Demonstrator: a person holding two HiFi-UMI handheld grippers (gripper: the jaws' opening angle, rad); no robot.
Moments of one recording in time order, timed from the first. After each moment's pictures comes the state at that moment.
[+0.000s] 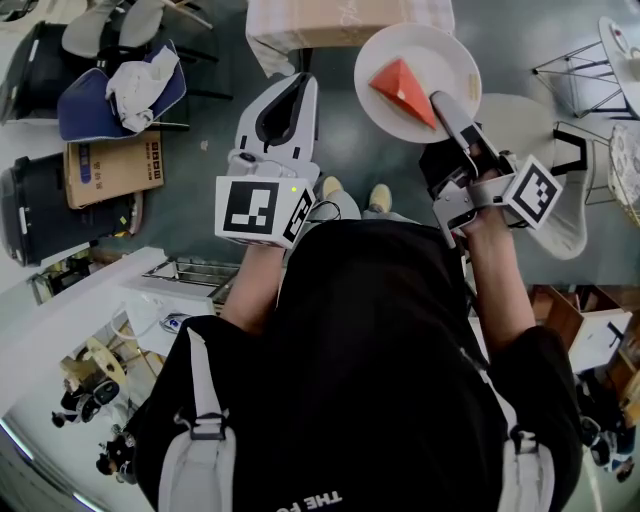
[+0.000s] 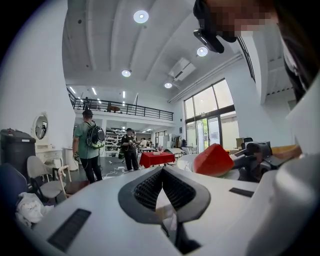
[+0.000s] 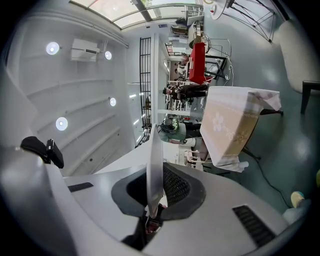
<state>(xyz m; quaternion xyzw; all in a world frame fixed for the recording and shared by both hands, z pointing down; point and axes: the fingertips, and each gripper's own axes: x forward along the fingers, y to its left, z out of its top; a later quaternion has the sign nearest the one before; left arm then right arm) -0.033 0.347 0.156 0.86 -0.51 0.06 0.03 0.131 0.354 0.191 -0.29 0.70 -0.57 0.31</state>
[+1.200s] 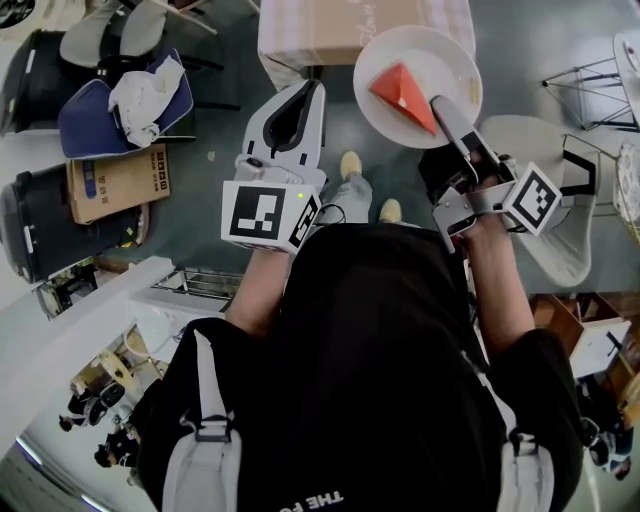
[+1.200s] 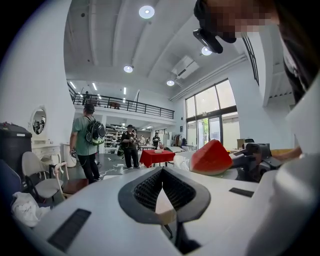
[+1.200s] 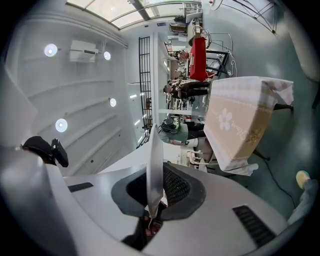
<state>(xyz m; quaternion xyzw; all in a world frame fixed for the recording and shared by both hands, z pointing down) -0.073 0.265 0.170 0.86 -0.50 0.06 0.04 0.082 0.273 0.197 -0.28 0.70 -0.58 0.32</state>
